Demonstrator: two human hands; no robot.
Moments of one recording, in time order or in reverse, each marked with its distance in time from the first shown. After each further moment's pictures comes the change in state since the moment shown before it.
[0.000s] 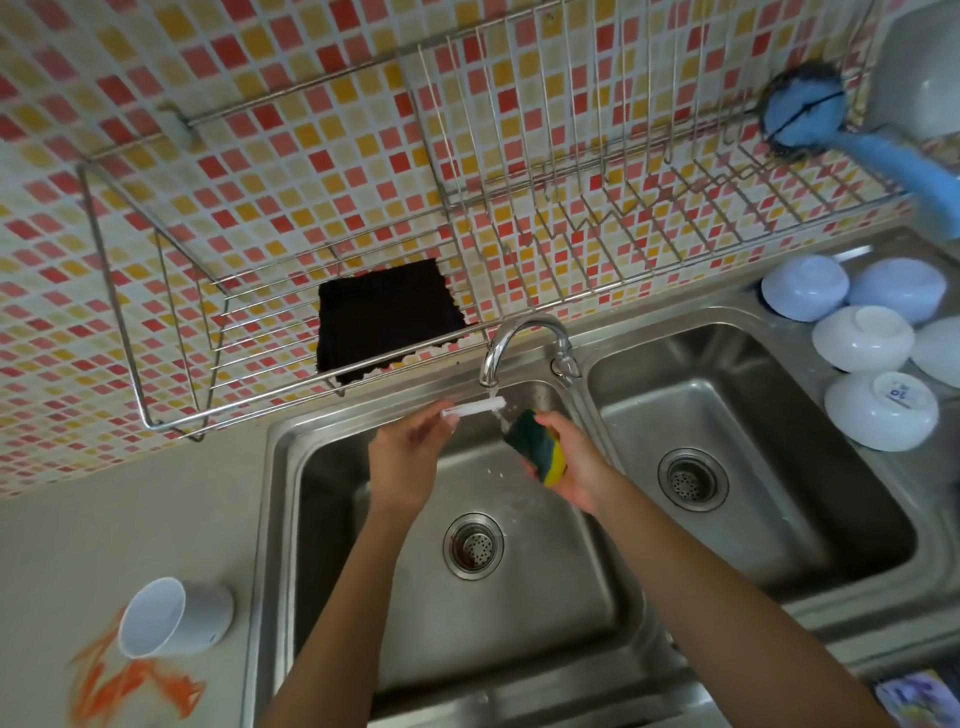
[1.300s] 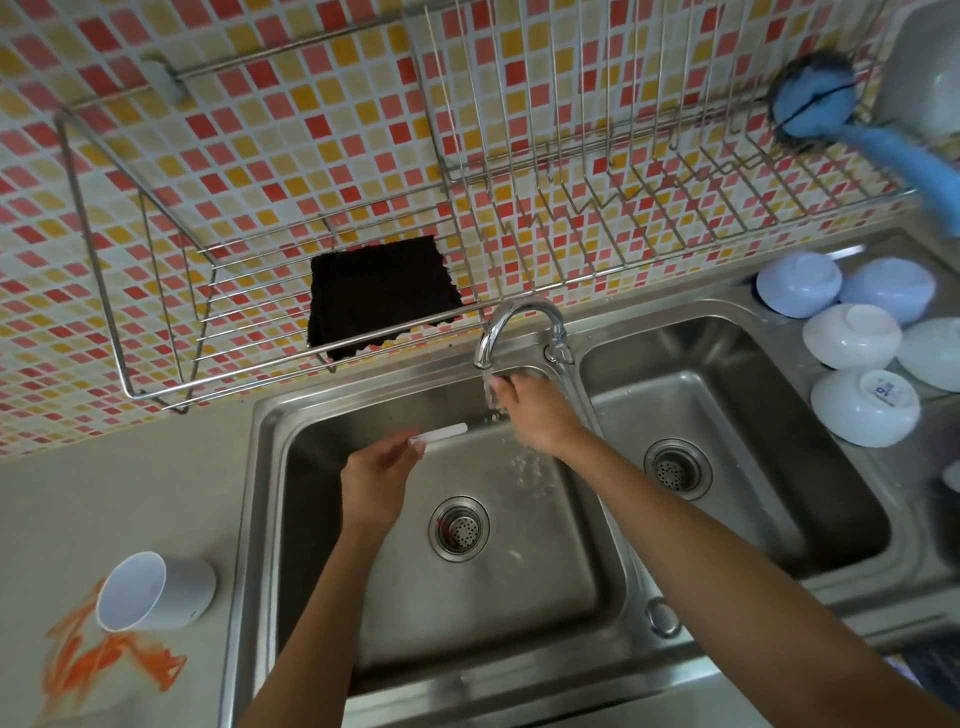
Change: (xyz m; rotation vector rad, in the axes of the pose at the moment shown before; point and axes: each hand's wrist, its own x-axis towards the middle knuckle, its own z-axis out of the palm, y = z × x) left_hand -0.018 -0.043 -0.017 0.134 0.034 -0.140; right_hand -0.004 -0.032 0.033 -1.363 0.021 -0.658
